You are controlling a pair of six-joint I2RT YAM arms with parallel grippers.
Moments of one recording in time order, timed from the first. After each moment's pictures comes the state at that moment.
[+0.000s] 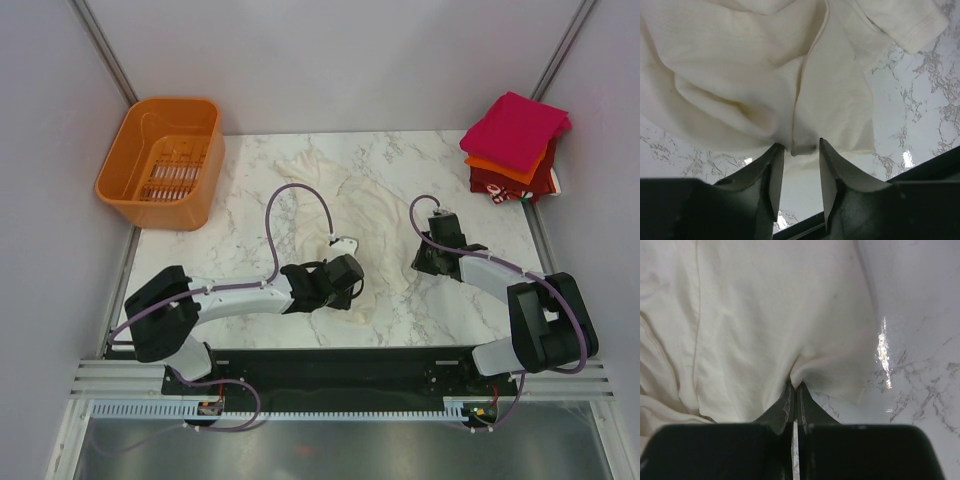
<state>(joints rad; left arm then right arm) -1.11 1.58 0.96 -0.31 -0.32 -0.72 0.24 1.43 0.63 -0.15 0.01 0.52</state>
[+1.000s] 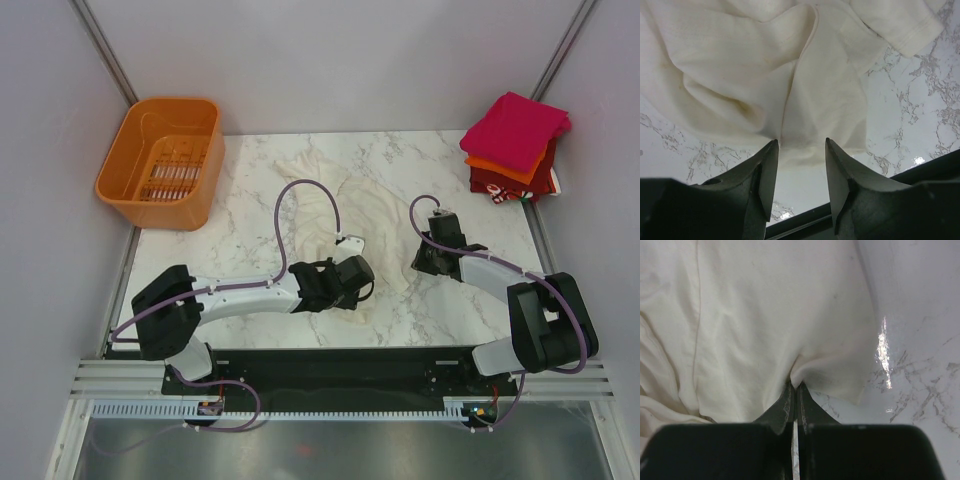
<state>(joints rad) -1.17 1.61 1.07 -0.45 -0.40 -0.75 0.24 1.43 0.63 -0.15 0.01 0.52</state>
